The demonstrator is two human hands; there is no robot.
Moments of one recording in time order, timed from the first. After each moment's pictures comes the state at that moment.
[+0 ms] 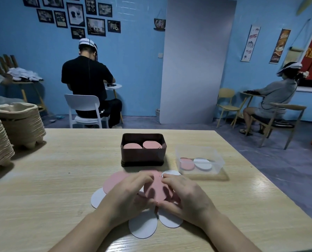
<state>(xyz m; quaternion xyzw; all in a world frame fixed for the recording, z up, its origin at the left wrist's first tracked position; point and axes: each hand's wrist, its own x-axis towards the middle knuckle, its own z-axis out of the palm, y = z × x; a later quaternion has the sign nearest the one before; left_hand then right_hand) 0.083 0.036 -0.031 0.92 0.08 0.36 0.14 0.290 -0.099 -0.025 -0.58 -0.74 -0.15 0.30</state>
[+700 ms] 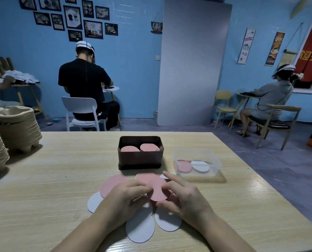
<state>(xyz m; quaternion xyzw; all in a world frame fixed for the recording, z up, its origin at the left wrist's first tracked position) 0.084 0.040 -0.036 0.91 0.06 0.36 0.19 0.294 -0.097 -0.030 -0.58 -0.72 -0.07 0.38</state>
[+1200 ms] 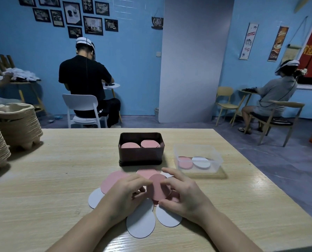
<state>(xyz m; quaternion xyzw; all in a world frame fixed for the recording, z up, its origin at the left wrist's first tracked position) 0.086 0.046 -0.042 0.91 0.10 0.34 0.21 0.293 -0.097 -0.026 -0.60 -0.72 -0.01 0.36</state>
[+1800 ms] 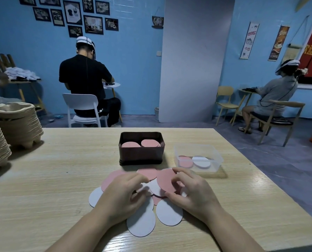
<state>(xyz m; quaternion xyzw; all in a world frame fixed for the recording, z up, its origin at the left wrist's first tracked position) 0.082 0.036 -0.034 0.92 0.16 0.34 0.13 0.304 -0.107 -0.025 -0.66 -0.66 -0.10 0.35</state>
